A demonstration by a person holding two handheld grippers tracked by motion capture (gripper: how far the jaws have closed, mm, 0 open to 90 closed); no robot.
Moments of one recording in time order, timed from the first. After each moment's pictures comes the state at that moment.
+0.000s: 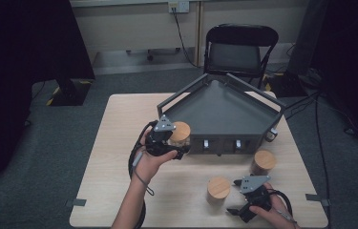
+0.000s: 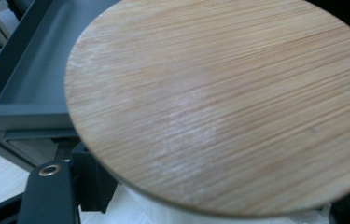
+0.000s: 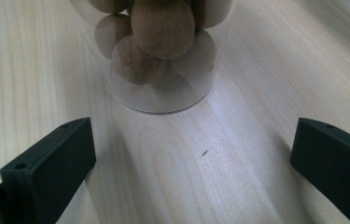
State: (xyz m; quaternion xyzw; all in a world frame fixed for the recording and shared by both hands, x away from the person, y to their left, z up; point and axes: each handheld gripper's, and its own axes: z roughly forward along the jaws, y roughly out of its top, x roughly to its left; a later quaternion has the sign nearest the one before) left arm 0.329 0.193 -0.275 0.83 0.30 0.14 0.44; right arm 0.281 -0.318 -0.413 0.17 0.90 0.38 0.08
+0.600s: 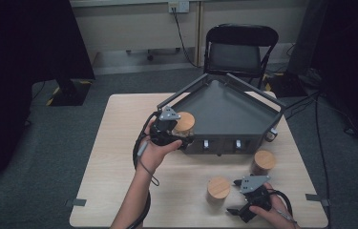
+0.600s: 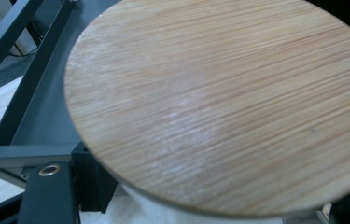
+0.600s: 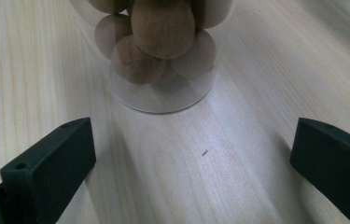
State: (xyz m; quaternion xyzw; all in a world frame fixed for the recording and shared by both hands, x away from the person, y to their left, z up) left arm 0.343 0.178 -0.257 0.83 0.30 0.15 0.44; right arm 0.281 -0.318 -0.413 0.17 0.90 0.38 0.08
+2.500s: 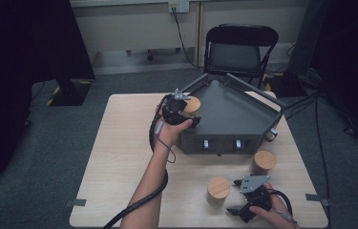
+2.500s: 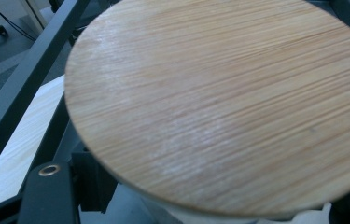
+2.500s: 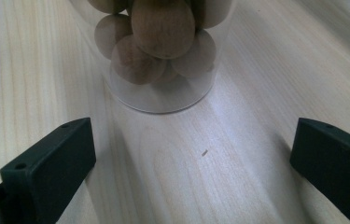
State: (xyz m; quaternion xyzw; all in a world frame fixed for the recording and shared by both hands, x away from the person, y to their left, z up) left arm 0.401 0.137 -0.261 0.82 0.36 0.18 0.41; right arm 0.281 -0.318 -0.413 0.17 0.90 0.38 0.08
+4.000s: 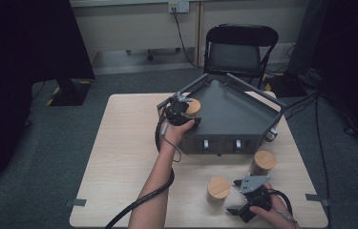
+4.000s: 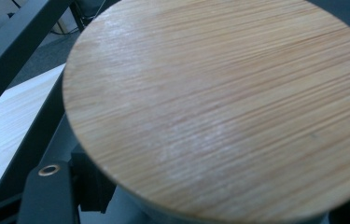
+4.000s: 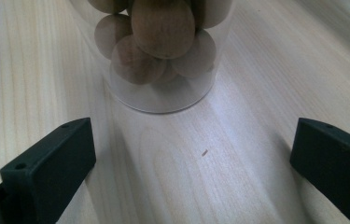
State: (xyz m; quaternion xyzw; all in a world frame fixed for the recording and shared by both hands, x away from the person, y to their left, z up) left arm 0.413 0.123 -0.288 0.81 0.38 0.19 0.40; right arm 0.281 -0.318 -0.413 0.17 0.90 0.38 0.08
